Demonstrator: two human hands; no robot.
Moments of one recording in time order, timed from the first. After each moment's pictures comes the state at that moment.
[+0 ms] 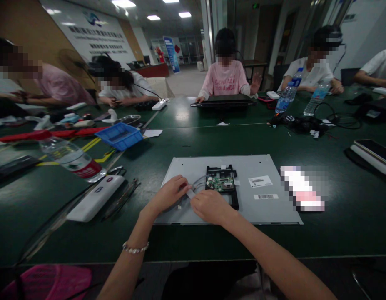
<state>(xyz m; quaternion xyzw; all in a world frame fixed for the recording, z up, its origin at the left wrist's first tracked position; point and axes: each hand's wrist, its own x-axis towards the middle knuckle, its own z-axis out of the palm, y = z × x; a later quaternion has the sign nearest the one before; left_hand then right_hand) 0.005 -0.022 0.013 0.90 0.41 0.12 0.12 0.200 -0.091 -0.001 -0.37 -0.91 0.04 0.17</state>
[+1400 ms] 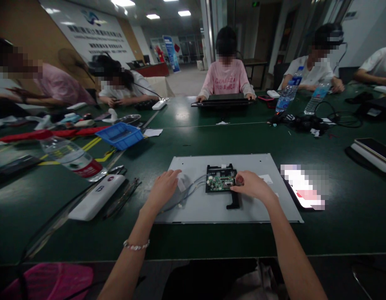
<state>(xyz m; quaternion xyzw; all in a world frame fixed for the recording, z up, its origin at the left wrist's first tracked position) -0.009 -0.015 0.004 0.85 0.51 0.10 -0.04 0.327 -0.070 -0.010 -0.60 -0.71 0.29 0.21</state>
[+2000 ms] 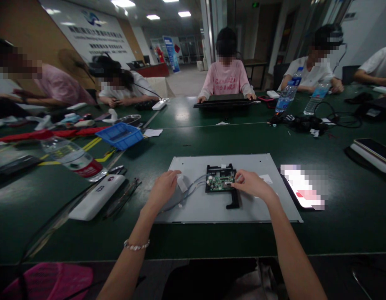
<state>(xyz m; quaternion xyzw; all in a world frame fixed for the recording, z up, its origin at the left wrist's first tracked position) -0.007 -0.015 0.008 0.84 0.54 0.10 -0.01 0.327 -0.071 -0.002 -0.62 -0.66 0.37 0.21</state>
